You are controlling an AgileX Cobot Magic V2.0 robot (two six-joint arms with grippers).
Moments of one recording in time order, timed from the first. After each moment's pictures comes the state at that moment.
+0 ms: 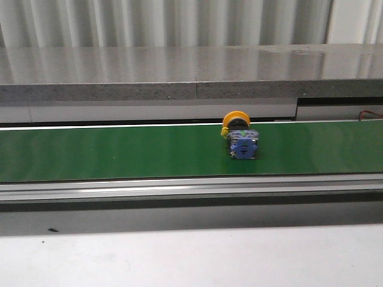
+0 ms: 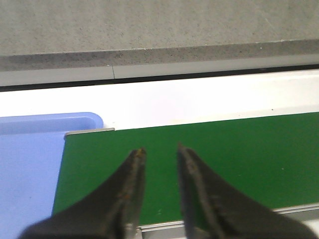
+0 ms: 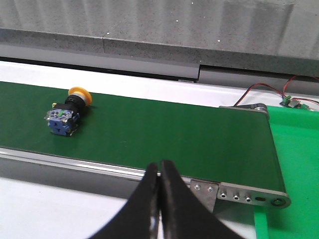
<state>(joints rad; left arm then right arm) -0.05 0.68 -0.74 -0.09 0.64 0.08 0.18 0.15 -0.30 0.06 0.45 0.00</state>
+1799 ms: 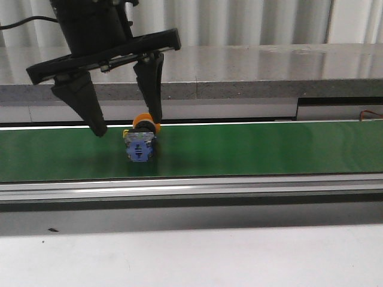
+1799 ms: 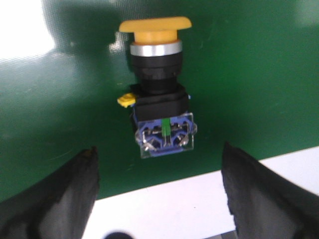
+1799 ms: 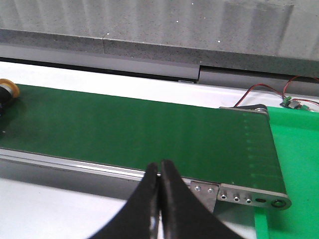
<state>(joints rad) -0.54 1.86 -1.55 -0.15 1.16 -0.42 0.18 0.15 -0.30 0.06 0.45 0.00</state>
